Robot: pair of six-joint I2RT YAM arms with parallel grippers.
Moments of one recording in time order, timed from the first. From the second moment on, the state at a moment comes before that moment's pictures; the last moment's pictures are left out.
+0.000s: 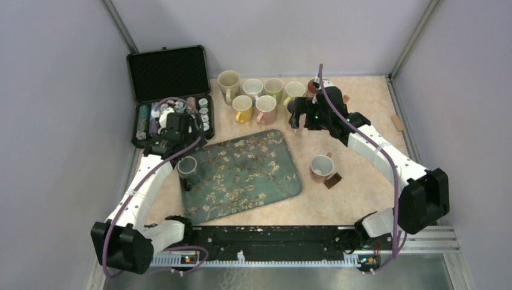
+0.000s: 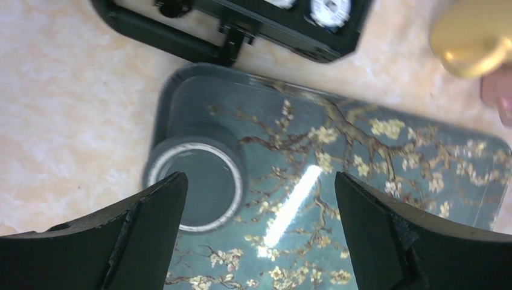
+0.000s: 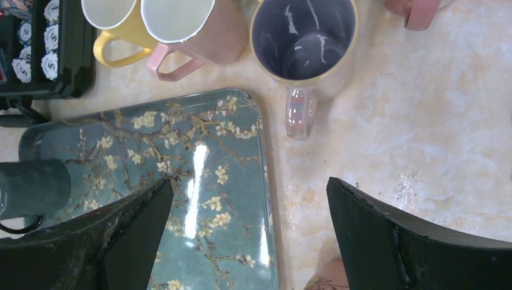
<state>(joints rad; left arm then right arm) -0.23 1.10 0.99 -0.74 -0.34 -0.66 0.48 1.42 1.21 -0.42 0.05 0.42</state>
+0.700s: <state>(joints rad) 0.12 1.07 0.74 -0.58 0.09 -0.66 0.48 1.38 1.19 -0.39 -0.01 0.42</state>
